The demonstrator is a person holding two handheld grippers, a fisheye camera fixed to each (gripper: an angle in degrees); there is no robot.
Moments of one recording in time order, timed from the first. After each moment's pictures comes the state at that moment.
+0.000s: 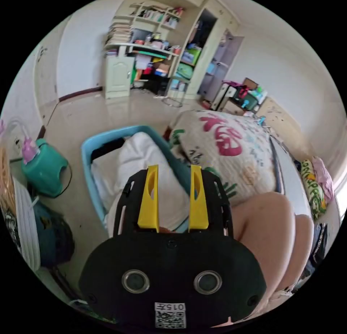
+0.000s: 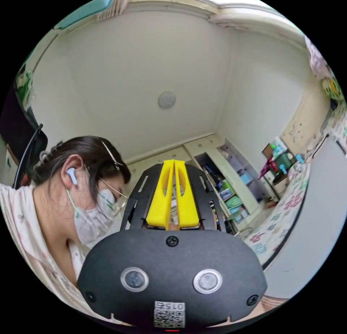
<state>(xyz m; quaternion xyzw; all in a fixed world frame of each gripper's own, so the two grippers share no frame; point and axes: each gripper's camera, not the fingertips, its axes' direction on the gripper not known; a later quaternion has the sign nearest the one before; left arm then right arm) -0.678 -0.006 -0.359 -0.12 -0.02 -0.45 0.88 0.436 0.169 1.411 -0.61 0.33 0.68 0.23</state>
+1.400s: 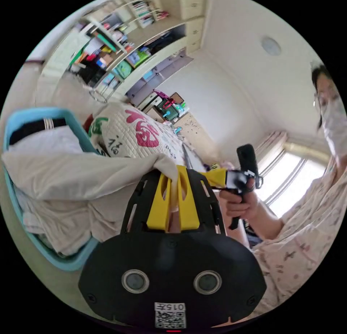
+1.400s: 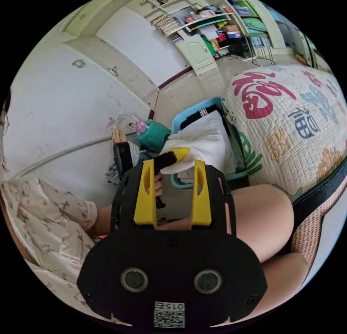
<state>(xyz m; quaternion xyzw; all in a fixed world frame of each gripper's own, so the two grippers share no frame) -0.494 0.177 -0.510 0.10 0.34 -0.48 0.81 0.421 -0.687 1.388 -0.58 -0.22 0.70 -0.35</state>
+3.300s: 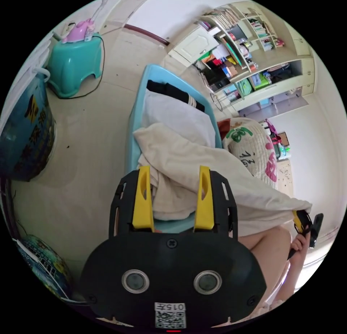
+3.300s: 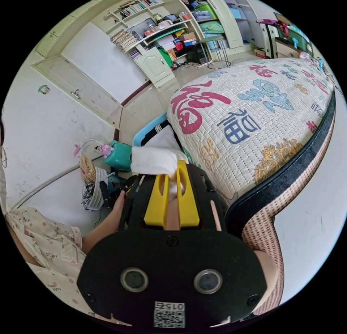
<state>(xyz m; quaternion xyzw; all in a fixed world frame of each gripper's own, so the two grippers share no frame) -0.523 0.379 -0.530 -0.12 0.01 -0.70 0.70 0.338 -0.645 1.169 -0.69 -0.15 0.60 -0.37</state>
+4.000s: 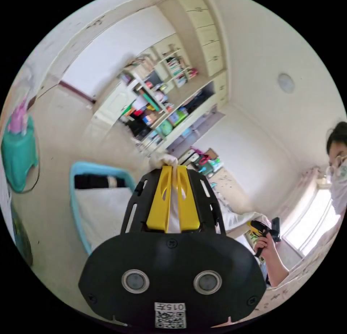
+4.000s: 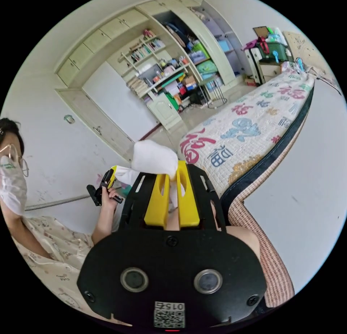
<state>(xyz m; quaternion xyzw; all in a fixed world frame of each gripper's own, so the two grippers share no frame) -0.700 0.221 -0.609 0.20 0.08 -0.55 0.81 0.359 -0.206 1.246 -0.71 -0.01 0.66 -0.25</state>
